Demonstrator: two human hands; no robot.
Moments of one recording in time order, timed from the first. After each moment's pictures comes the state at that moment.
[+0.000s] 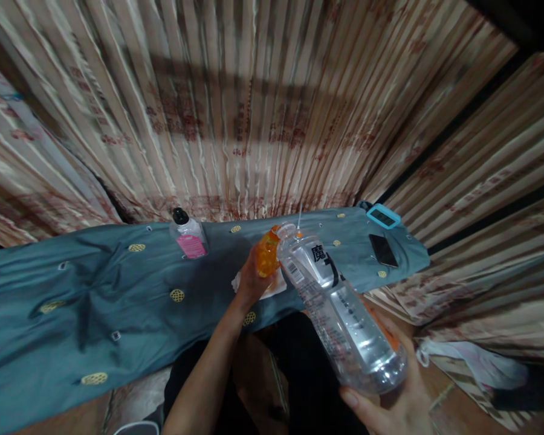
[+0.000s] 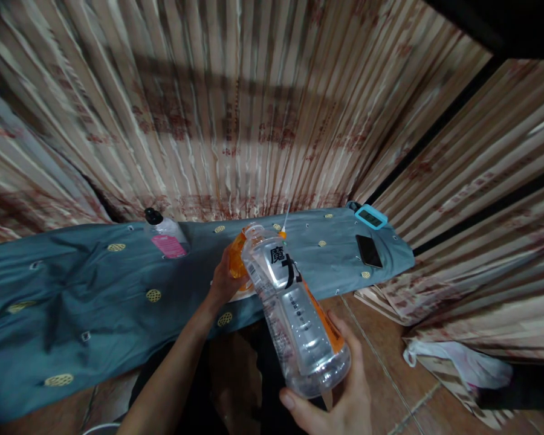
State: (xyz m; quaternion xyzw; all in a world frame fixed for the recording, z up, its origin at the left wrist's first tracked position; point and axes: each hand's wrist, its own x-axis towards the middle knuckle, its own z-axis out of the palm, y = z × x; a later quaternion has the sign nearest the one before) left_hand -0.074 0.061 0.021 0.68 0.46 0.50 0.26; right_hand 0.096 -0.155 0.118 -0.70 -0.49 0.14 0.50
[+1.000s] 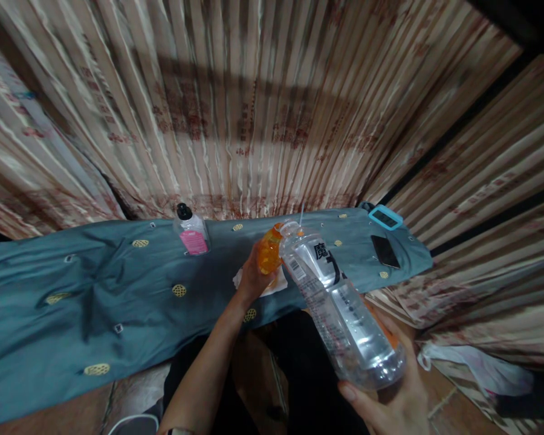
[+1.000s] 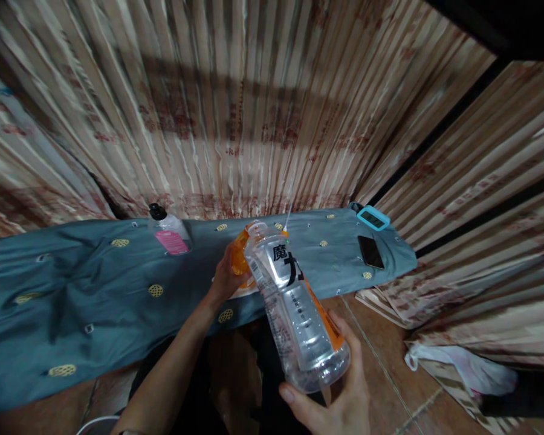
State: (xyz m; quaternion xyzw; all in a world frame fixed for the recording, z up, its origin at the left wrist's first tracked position) left_hand -0.074 0.059 0.024 0.68 0.45 0.50 0.29; right_hand 0.088 -0.155 0.120 -0.70 -0.43 0.21 0.54
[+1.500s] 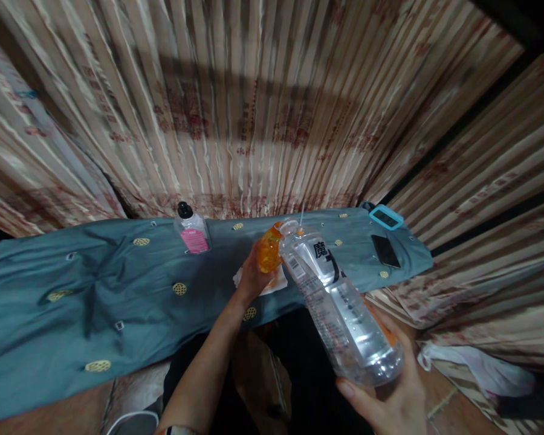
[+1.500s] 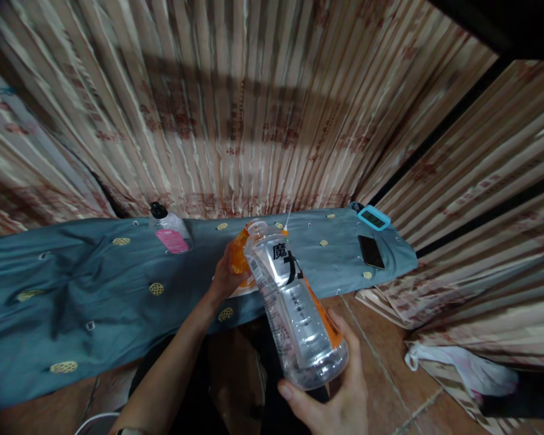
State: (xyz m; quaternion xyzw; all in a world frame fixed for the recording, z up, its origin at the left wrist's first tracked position) left_hand -0.074 0.063 0.013 0.70 0.43 0.51 0.25; right_hand 0.089 -0.154 0.119 -0.69 -0.43 0.20 0.55
